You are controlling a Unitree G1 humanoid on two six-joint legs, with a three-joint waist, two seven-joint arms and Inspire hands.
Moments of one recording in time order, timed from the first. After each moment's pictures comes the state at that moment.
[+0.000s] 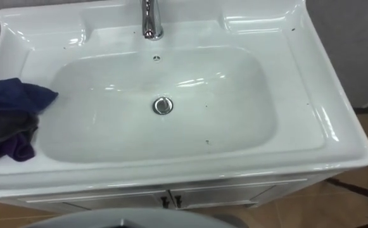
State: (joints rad) left arm 0.34 0.17 0.19 1.13 0.09 0.14 0.26; right arm 0.20 -0.22 0.02 1.29 -0.11 0.17 0.10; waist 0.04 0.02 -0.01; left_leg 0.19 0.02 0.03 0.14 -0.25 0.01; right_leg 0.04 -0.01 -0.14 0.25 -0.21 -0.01
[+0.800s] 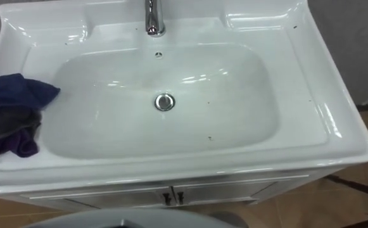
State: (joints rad) left arm 0.21 0.18 0.03 1.14 0.20 0.24 0.00; right arm 0.14 -0.22 0.07 1.27 -0.21 0.21 0.13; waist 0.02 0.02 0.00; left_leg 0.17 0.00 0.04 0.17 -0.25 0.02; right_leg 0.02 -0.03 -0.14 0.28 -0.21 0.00
